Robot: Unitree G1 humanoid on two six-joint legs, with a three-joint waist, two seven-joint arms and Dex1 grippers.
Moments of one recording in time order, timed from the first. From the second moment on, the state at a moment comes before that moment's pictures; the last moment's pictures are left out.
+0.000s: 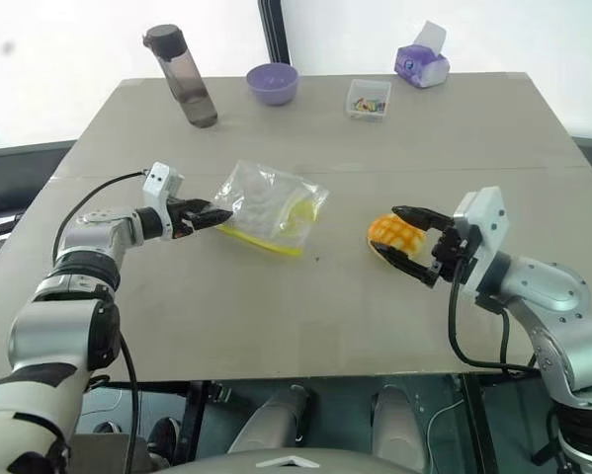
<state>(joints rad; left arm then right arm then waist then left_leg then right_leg) -0.92 0.63 0.07 1.13 -0.11 0.26 -1.06 -0.13 -0.68 -0.14 -0.57 0.52 0.42 0.78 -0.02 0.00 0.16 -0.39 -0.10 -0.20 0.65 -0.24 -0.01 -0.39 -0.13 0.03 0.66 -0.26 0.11</state>
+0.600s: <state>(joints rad) -0.21 0.46 0.33 -0.12 -0.66 1.21 -0.90 -0.14 -0.69 -0.04 -0.56 0.49 0.42 0.80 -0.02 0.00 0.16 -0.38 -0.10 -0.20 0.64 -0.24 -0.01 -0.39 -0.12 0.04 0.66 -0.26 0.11</state>
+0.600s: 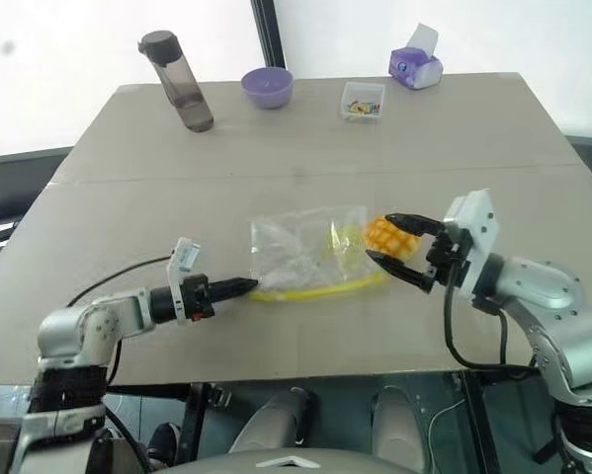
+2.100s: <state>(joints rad) -0.28 0.49 0.28 -0.45 -0.69 0.64 -0.27 -0.50 -0.33 0.28 -0.29 -0.15 0.49 0.56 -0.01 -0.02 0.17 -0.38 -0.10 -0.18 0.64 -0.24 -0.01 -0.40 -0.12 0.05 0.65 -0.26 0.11</state>
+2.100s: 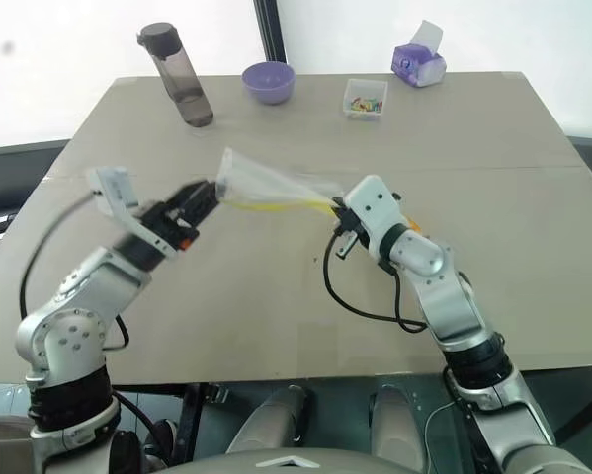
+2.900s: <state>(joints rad) -0.28 0.91 -0.09 -0.08 0.60 -0.53 -0.24 -0.85 -0.36 0.27 0.10 0.05 0.71 0.81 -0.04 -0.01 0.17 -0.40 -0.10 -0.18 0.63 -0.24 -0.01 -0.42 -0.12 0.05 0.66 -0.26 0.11</state>
